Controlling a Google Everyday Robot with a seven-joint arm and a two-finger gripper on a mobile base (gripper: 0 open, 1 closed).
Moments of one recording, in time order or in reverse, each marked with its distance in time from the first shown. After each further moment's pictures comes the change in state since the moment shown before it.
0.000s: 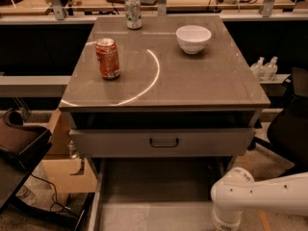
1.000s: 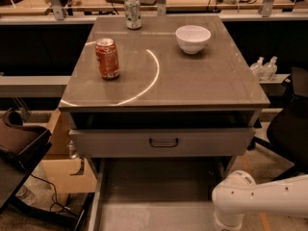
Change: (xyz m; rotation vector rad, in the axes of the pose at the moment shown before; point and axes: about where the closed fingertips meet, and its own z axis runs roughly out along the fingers) arm 0.003 0.008 0.004 -0.019 -0.002 0.007
